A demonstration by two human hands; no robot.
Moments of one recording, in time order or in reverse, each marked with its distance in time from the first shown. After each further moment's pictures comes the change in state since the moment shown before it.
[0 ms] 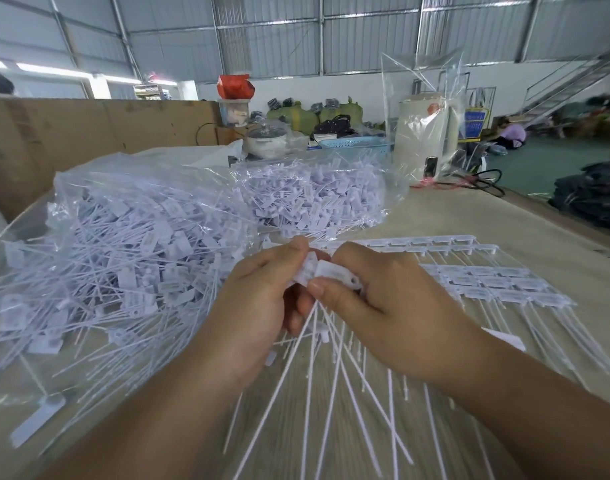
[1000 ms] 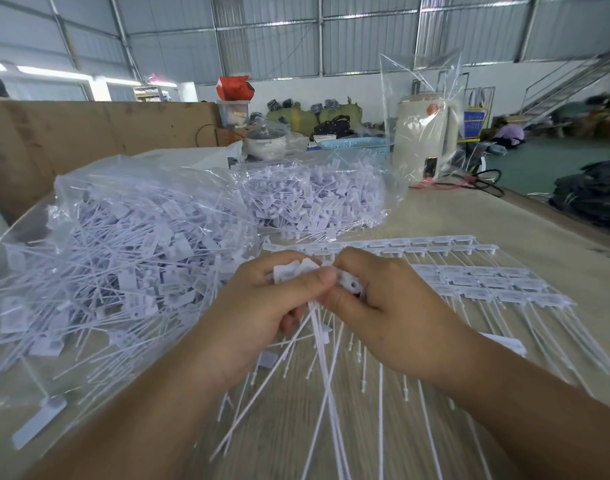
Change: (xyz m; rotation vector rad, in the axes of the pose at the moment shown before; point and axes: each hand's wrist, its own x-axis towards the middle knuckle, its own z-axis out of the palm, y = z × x) left_hand 0.004 -0.004 -0.013 0.049 -0.131 -0.052; right_hand 0.000 0.010 0.009 0.168 0.003 0.047
